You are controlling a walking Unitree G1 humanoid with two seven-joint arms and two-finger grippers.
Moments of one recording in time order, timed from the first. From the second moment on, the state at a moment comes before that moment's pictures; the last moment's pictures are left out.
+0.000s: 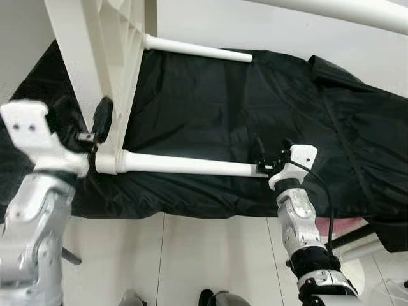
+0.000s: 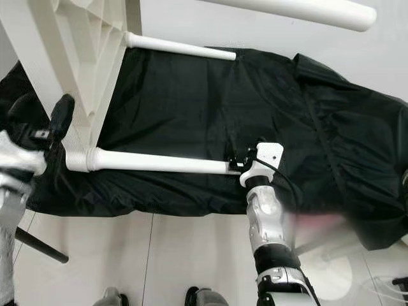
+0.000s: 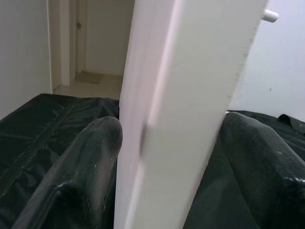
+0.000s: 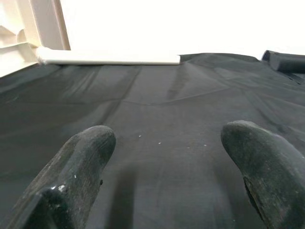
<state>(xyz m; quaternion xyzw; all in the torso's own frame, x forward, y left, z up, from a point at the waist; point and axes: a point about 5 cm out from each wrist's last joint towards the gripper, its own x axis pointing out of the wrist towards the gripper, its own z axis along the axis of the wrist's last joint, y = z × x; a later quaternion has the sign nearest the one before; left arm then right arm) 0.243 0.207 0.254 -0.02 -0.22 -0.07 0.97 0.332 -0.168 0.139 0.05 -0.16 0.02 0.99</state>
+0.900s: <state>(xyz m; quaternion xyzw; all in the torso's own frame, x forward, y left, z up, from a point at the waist) 0.207 0.200 0.198 0.06 -0.12 -0.14 0.98 0.333 -0.156 0.137 0.03 -0.15 0.04 0.99</state>
